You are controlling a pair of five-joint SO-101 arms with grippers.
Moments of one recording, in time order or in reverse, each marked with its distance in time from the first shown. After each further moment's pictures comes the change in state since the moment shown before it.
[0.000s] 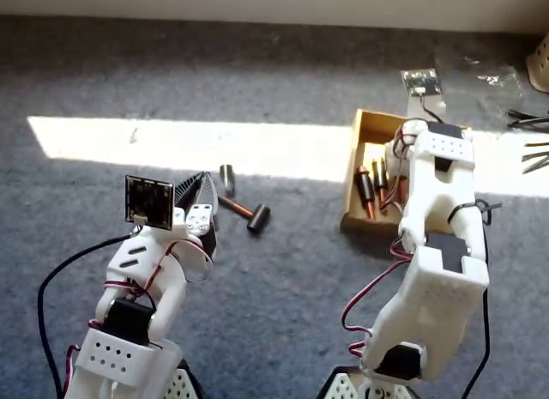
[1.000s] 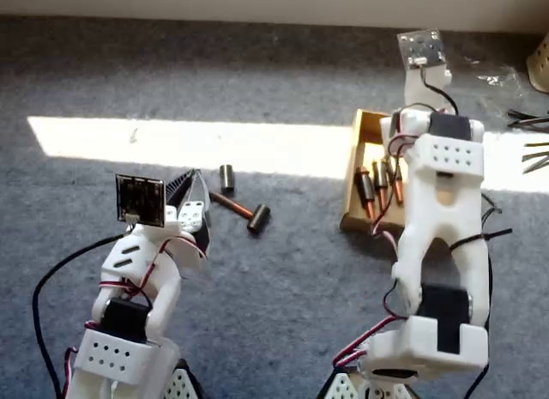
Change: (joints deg) left arm -3.7 0.0 0.0 0.0 0.0; right arm -5.8 -26.3 7.1 6.1 0.0
